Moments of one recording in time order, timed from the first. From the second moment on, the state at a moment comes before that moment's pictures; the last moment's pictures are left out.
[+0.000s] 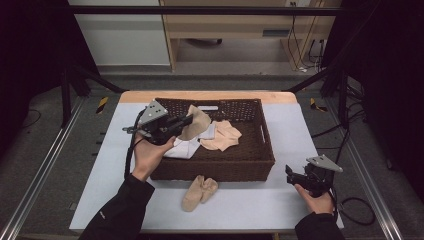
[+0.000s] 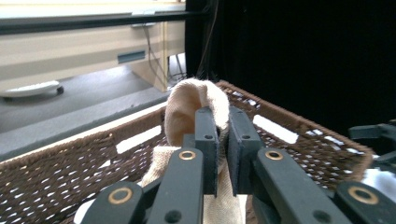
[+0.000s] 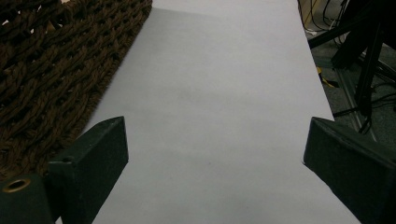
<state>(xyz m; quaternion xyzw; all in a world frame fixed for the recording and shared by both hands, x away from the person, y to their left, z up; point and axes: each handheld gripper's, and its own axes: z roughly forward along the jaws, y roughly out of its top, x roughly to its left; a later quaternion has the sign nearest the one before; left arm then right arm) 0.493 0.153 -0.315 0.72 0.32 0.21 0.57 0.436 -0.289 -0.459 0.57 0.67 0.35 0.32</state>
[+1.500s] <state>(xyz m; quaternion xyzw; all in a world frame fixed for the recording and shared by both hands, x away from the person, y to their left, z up) 0.373 0.145 -0.366 0.79 0.22 0.12 0.56 0.434 -0.290 -0.459 0.57 0.67 0.35 0.32</state>
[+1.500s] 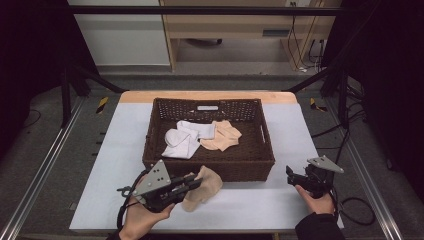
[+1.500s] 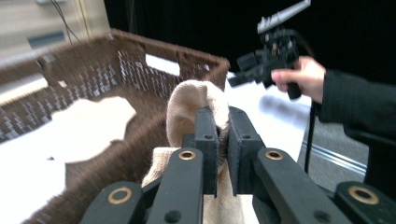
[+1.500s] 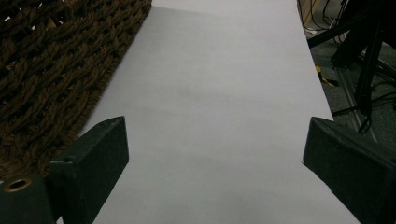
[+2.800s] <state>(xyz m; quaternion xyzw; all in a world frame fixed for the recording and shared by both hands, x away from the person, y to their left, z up) 0.387 0.165 -0.453 0.81 0.31 0.13 0.48 0.432 -0.290 -0.461 0.57 0.68 0.34 0.33</state>
